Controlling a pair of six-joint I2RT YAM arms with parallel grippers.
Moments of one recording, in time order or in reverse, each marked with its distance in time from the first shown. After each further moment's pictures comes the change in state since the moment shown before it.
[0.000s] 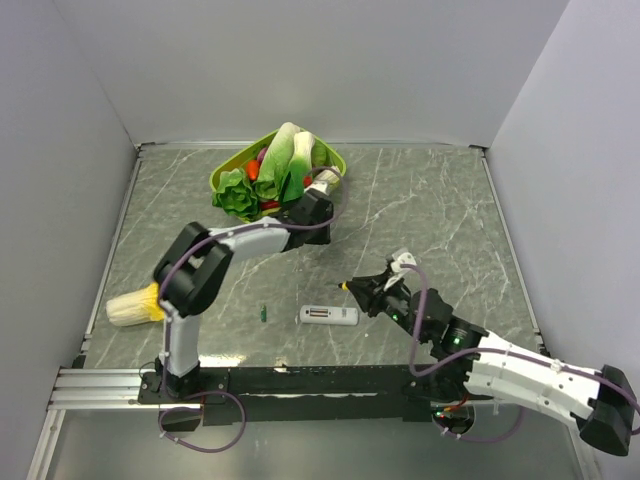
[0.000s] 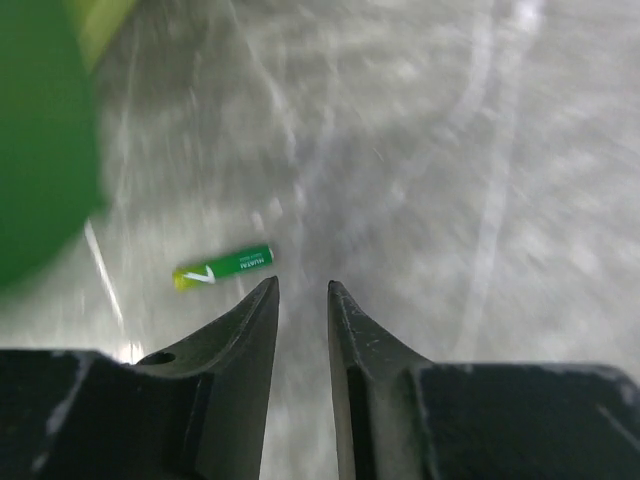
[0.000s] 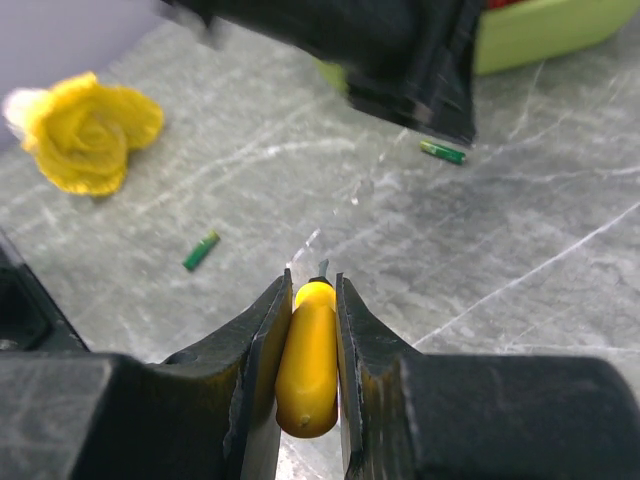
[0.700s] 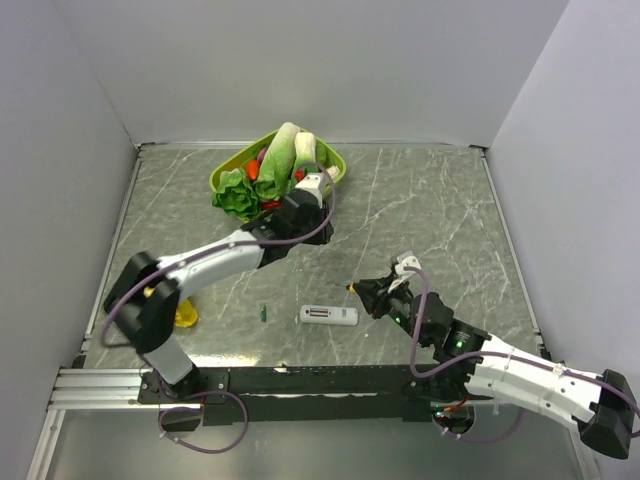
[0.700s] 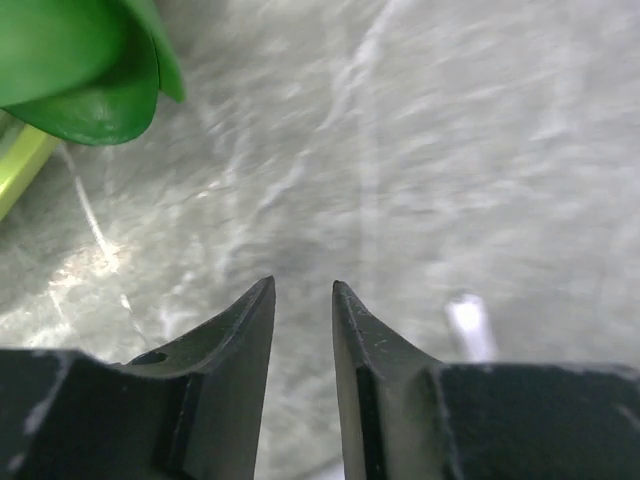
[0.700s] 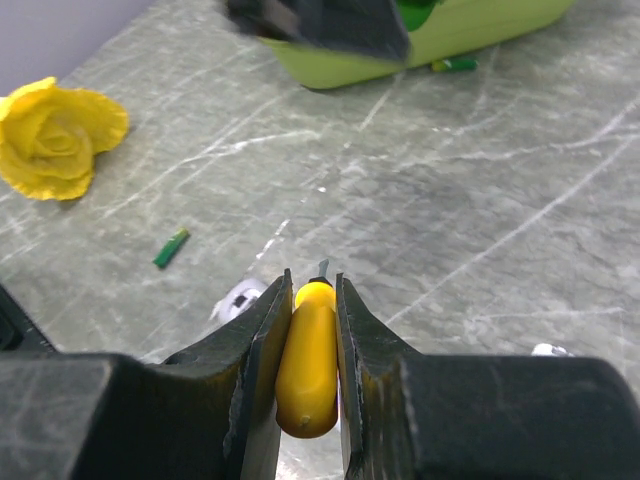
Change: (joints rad) left arm -0.050 -0.232 -0.100 0.032 -0.012 0.049; right arm 0.000 -0.086 -0.036 -0.071 0.062 0.013
